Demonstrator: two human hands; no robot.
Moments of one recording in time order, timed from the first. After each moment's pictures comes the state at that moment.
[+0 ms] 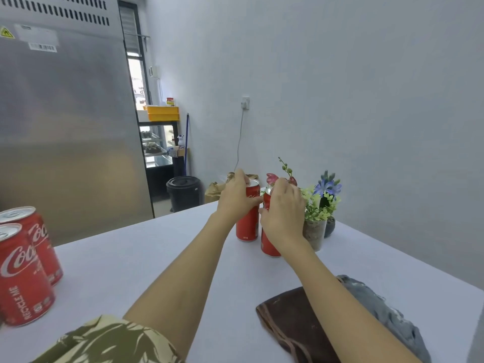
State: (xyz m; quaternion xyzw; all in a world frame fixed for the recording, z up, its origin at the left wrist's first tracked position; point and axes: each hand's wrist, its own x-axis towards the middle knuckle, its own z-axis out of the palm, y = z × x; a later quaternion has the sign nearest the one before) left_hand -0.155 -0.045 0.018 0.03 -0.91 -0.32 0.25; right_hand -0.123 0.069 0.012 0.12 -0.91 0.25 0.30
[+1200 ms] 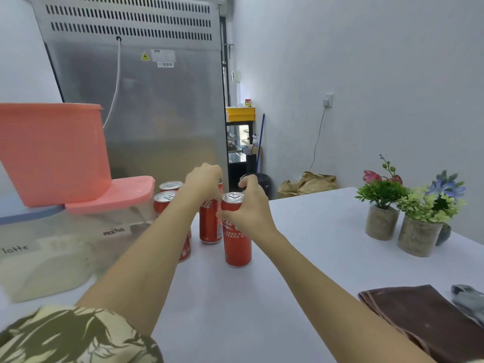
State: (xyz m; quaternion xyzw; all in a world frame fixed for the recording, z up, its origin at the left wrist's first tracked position) left_hand 0.019 -0.237 0.072 0.23 -0.96 0.01 0.13; right_hand 0.004 -0.105 0.021 0.37 -0.77 0.52 0.03
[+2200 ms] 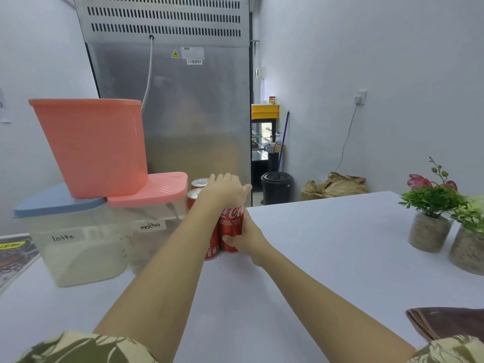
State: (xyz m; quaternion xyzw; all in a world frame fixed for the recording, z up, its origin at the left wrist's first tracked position) left_hand 0.027 -0.269 0.048 0.27 -0.96 0.04 0.02; right_hand 0.009 -0.179 -0.041 0.34 -0.74 0.53 -0.22
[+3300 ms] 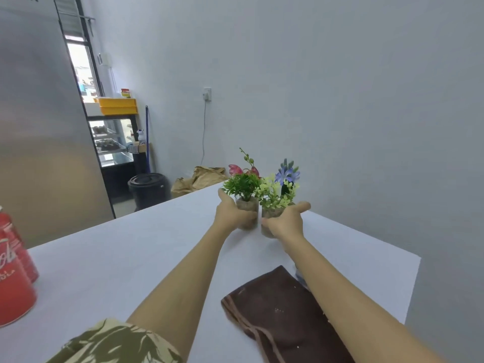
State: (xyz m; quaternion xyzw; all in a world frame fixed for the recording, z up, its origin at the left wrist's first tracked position) left_hand -0.169 0.017 -0.022 0.09 -0.83 -0.54 0.06; right_hand -0.152 0.140 -0.031 -0.09 -0.82 0.57 0.08
